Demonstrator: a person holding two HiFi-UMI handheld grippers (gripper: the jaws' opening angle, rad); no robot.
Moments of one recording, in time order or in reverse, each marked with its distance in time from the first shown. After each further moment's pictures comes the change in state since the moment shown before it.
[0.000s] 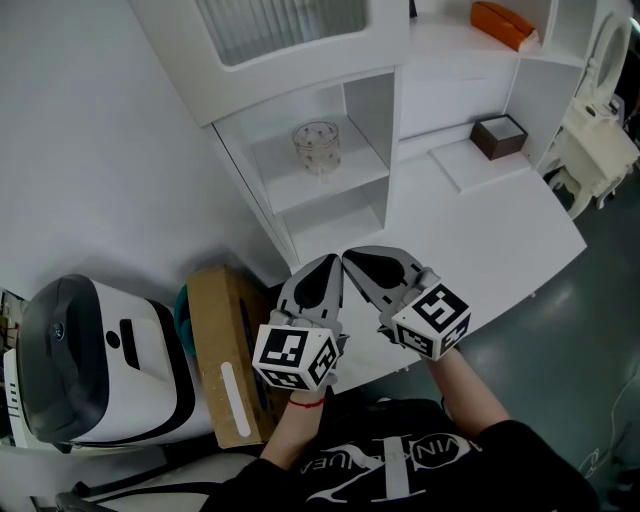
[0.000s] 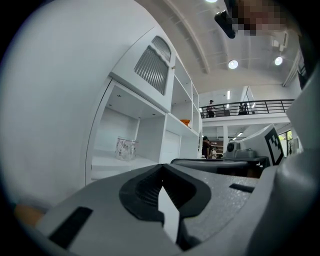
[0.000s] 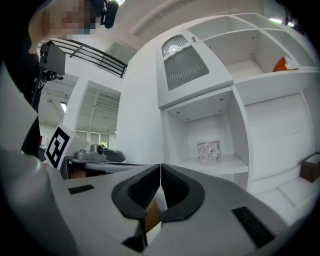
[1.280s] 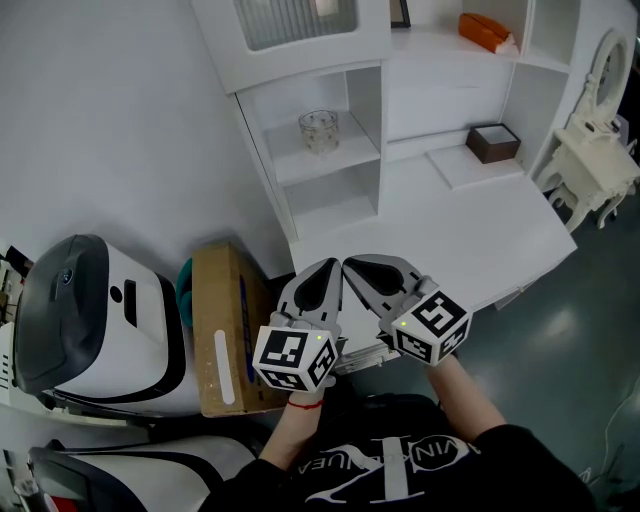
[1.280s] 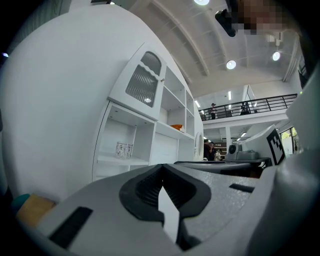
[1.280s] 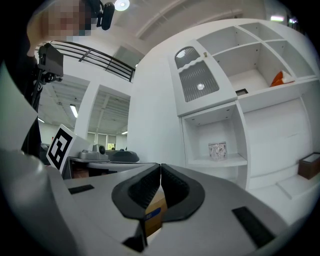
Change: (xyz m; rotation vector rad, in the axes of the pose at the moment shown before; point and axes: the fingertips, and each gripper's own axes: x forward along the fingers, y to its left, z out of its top) left arm -0.085 -0.077 -0.008 0.022 -0.056 0.057; right arm -0.086 0.081 -0.004 -0.020 -0.022 0.069
